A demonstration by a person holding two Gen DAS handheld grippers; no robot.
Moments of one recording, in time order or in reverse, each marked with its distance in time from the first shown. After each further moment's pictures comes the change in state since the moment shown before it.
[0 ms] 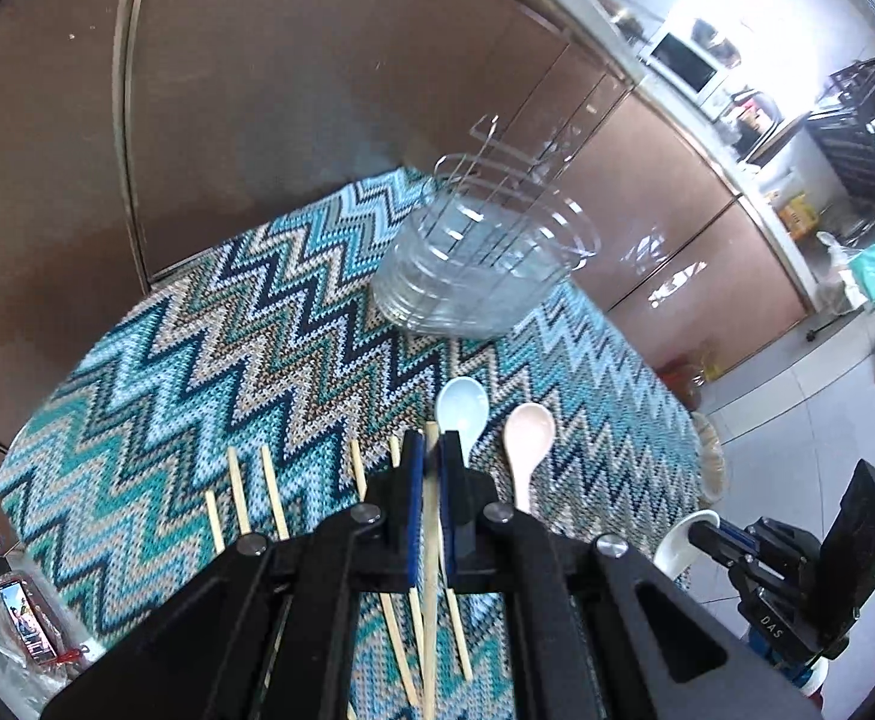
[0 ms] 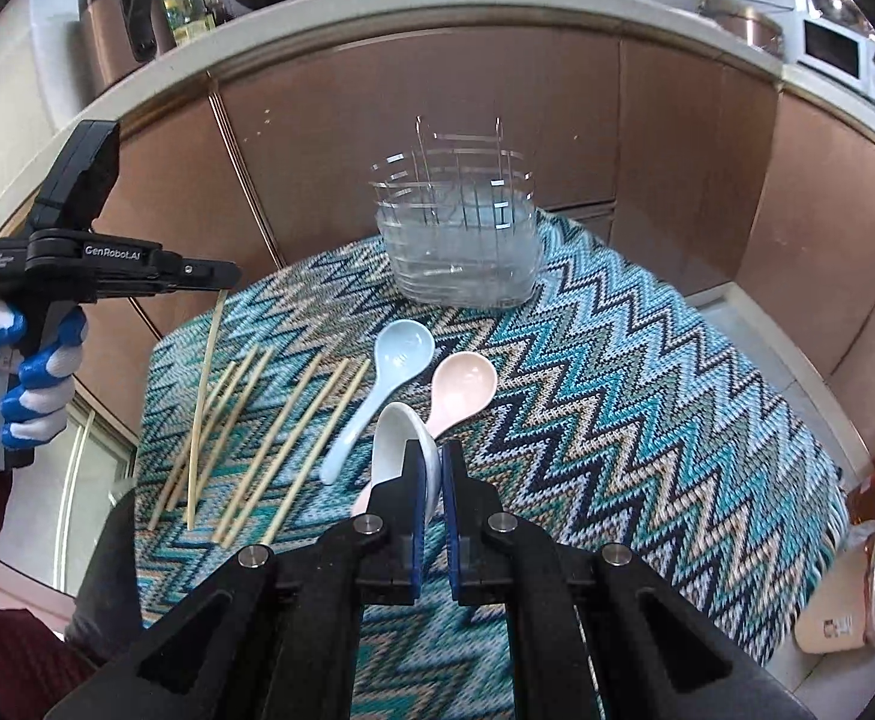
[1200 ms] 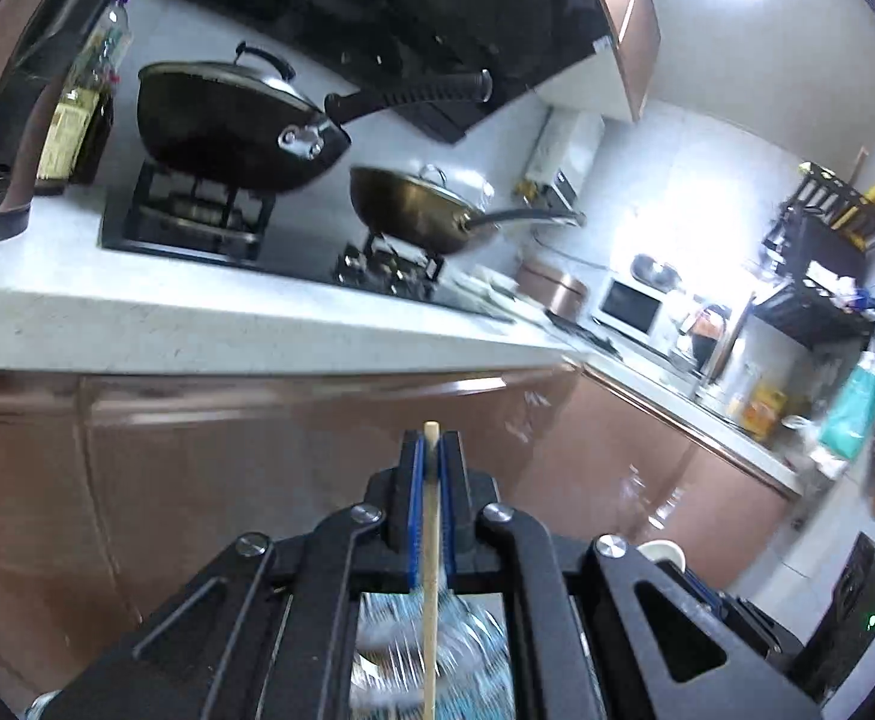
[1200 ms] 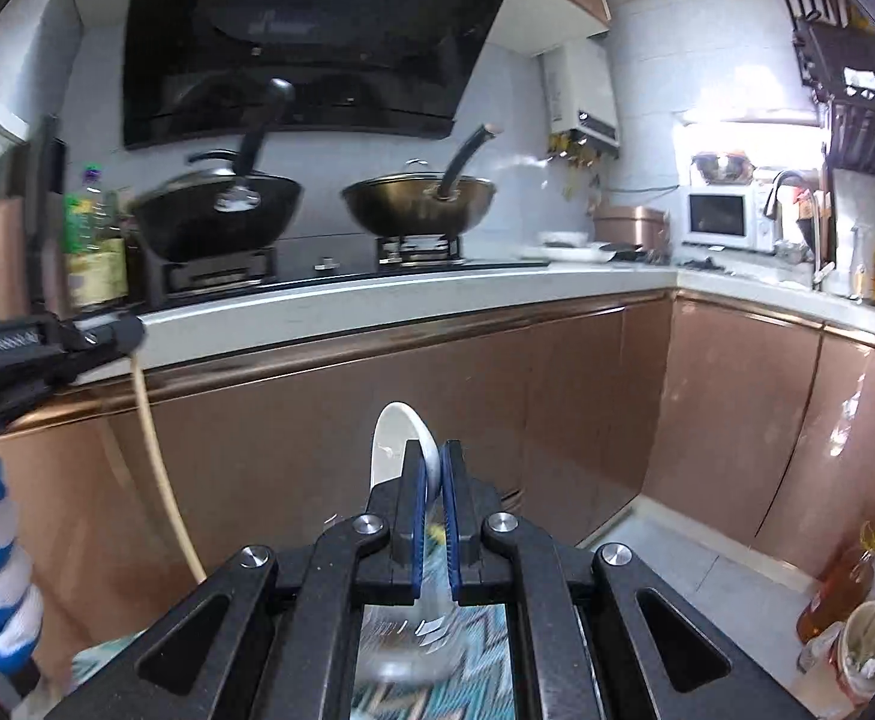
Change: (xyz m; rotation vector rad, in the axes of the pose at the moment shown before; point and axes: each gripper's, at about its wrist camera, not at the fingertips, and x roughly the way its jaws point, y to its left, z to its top) left arm -0.081 -0.075 0.142 0.066 -0.732 0.000; right arm -0.011 0.011 0.172 0.058 -0.580 -0.317
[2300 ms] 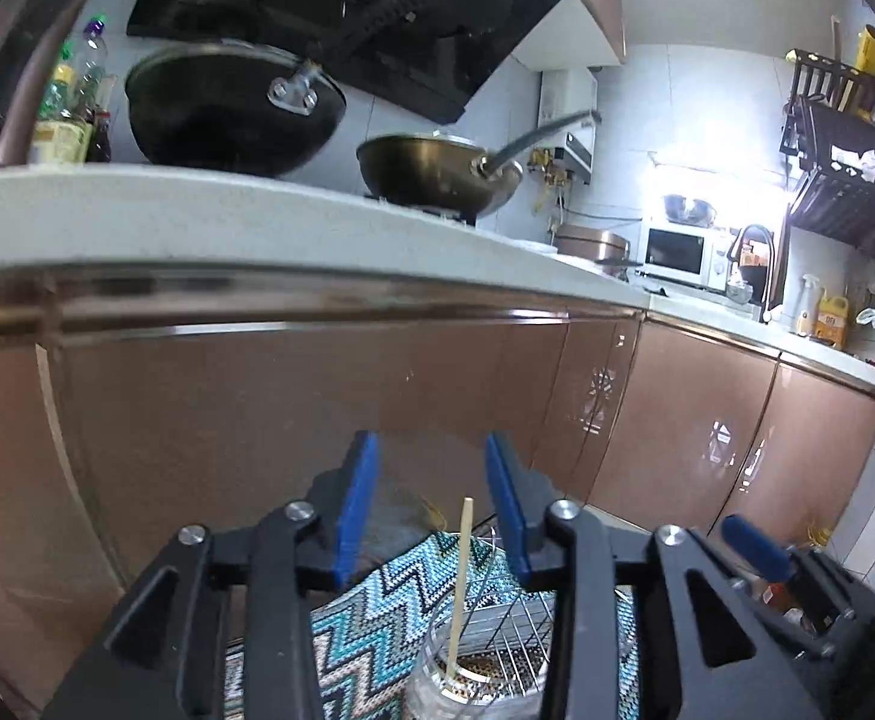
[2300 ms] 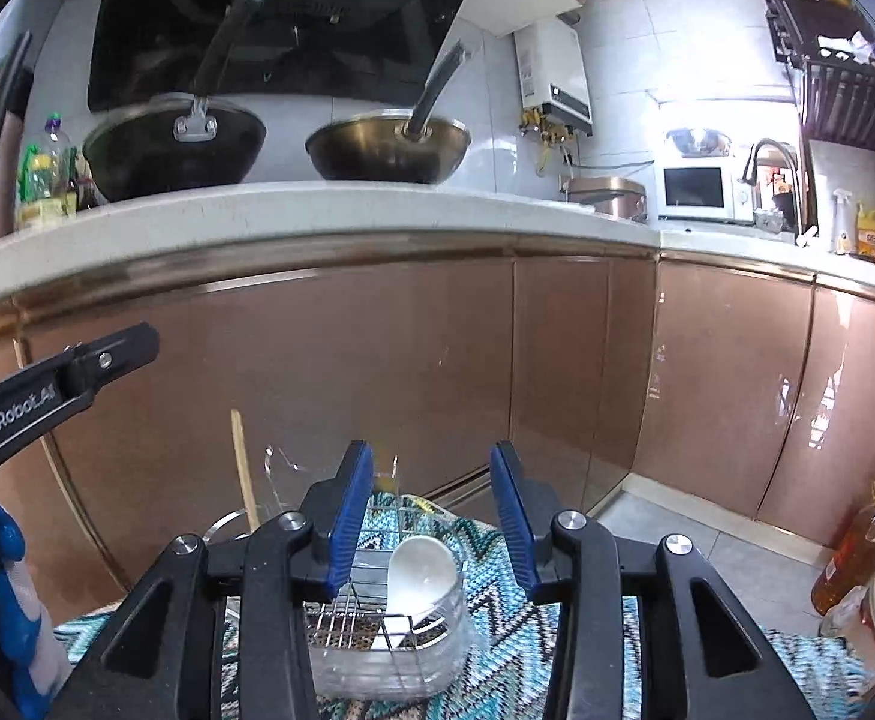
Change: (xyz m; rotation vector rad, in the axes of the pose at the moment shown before) left arm 0.035 0.012 -0.099 0.207 -0.034 0.126; right arm 0.054 0.004 -0.077 0.034 -0.003 -0.050
